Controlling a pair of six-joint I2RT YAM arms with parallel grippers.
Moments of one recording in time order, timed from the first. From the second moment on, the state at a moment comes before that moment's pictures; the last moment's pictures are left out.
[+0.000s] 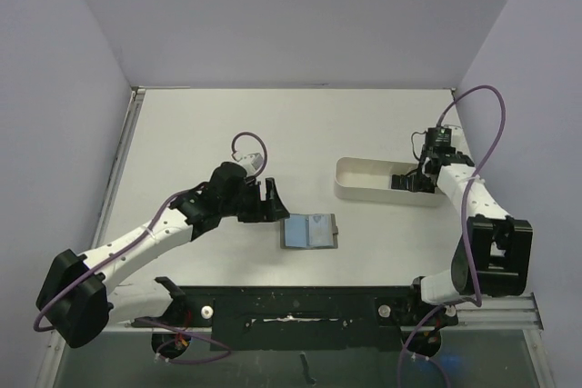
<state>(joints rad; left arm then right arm) -0.71 1.19 0.76 -0.28 0.20 -0.72 -0.07 1.41 0.96 -0.51 0.40 0.15</state>
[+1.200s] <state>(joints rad) -0.62 1.22 0.65 -0.21 0.32 -0.70 -0.07 1.61 1.03 -0.48 0.54 0.10</state>
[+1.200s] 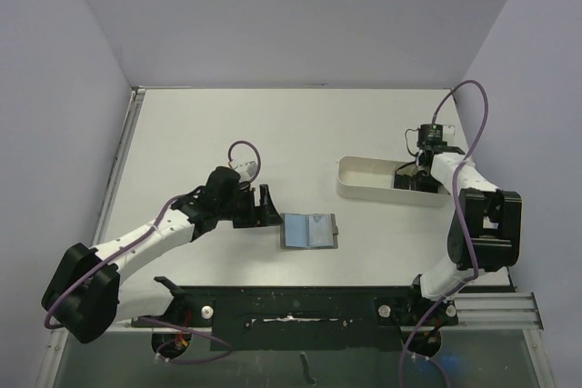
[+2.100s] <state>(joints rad) -0.61 1.27 0.60 -0.12 0.36 -0.78 0.13 1.18 1.11 -0.68 0.35 0.14</state>
